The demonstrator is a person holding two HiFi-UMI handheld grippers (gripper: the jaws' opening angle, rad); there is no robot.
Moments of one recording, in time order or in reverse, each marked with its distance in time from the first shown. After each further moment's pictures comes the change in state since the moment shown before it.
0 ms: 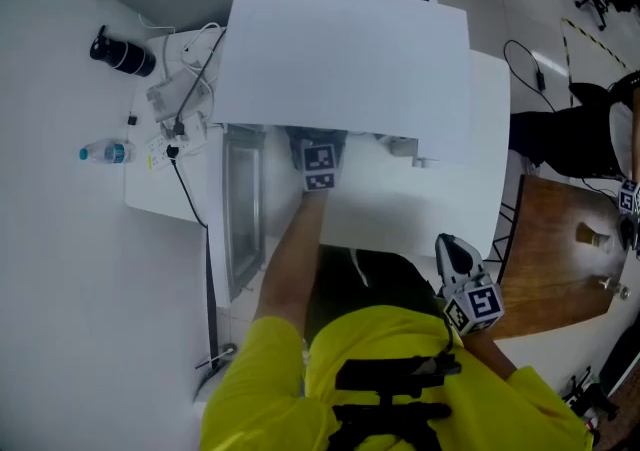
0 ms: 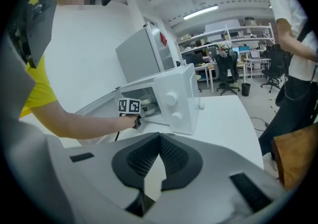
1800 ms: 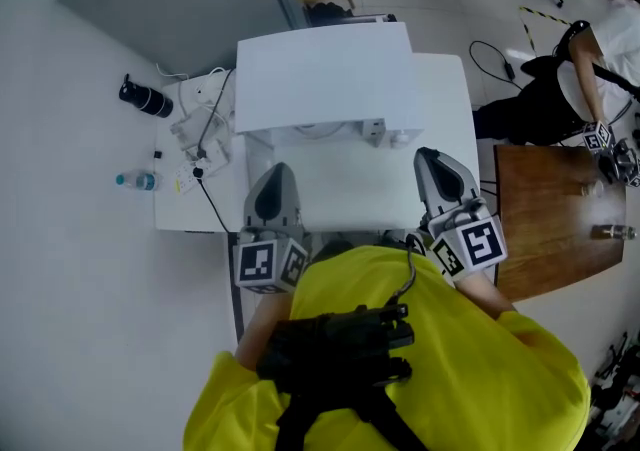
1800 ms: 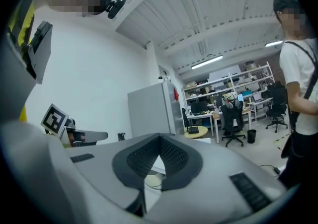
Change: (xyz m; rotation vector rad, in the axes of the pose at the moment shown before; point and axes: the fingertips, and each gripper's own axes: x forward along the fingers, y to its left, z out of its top) left arm -0.280 -0.014 0.242 -0.185 -0.115 -0.130; right arm -0.072 0.098 0.232 -0.133 -0.516 -0.011
